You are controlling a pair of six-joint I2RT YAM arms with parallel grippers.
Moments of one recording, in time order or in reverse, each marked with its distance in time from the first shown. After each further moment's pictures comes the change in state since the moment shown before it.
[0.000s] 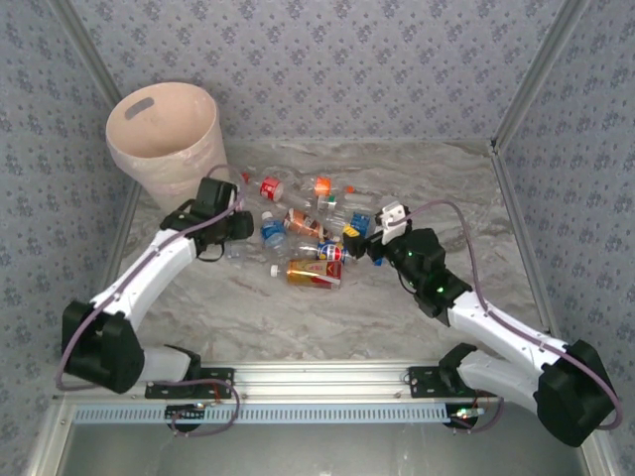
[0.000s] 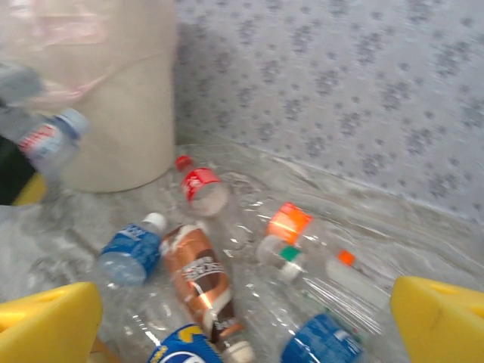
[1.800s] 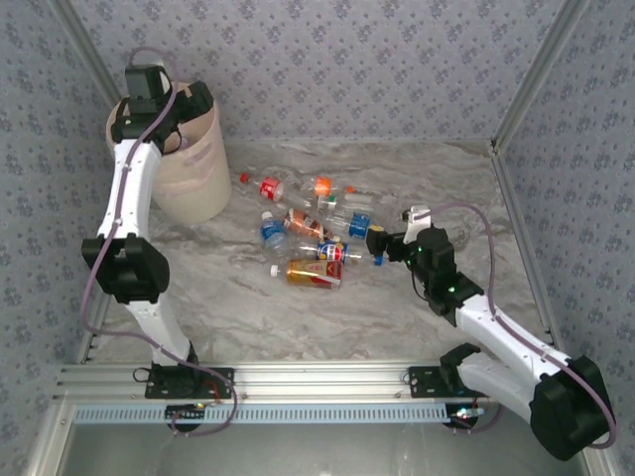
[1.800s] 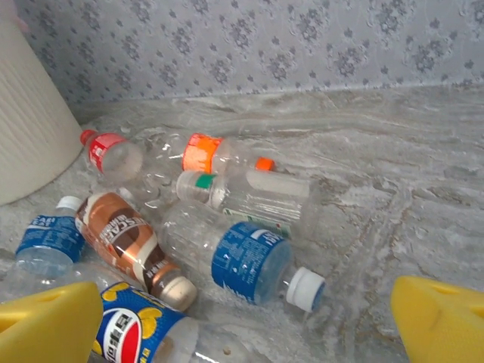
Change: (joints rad) left arm 0.367 0.559 0.986 -0.006 0.165 -0.017; right arm -0.146 -0.052 -0.035 -0.220 0.024 0.228
